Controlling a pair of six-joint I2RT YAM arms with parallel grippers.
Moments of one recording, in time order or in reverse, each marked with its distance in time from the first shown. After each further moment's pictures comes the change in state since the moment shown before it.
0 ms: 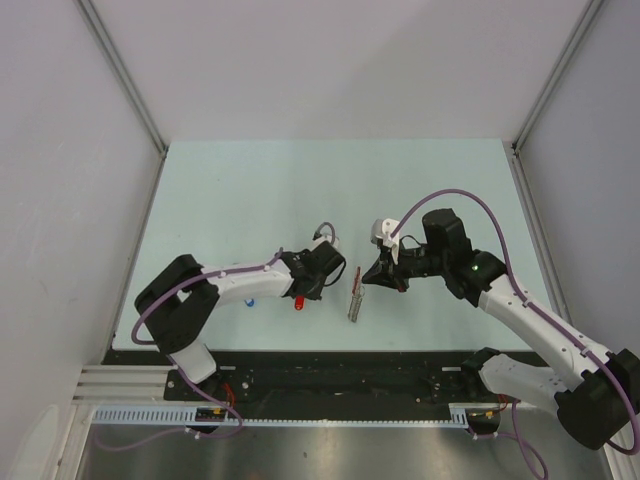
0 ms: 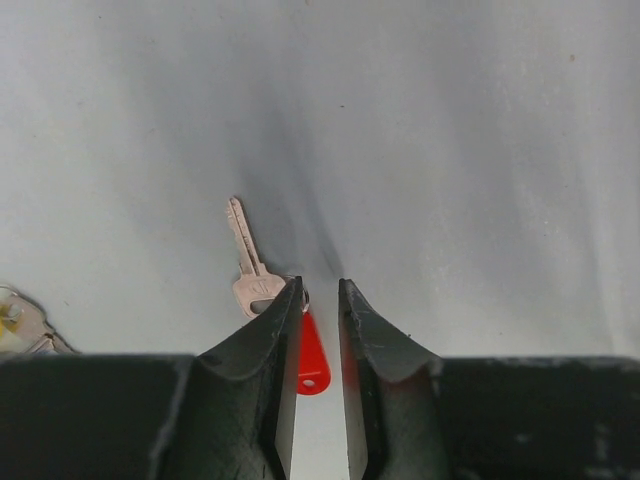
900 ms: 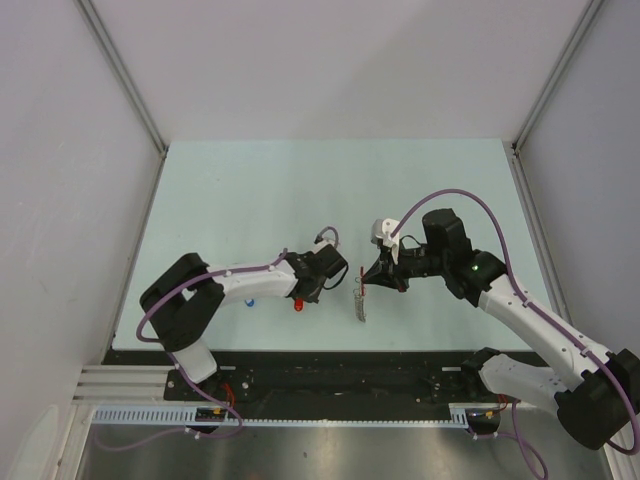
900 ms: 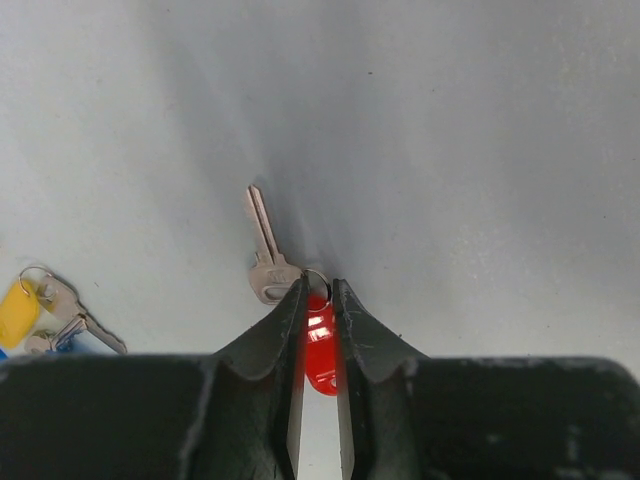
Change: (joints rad) left arm -0.016 0.033 0.018 -0.068 -0.052 0.035; right arm 0.000 0.000 0.000 0.000 0.000 0.002
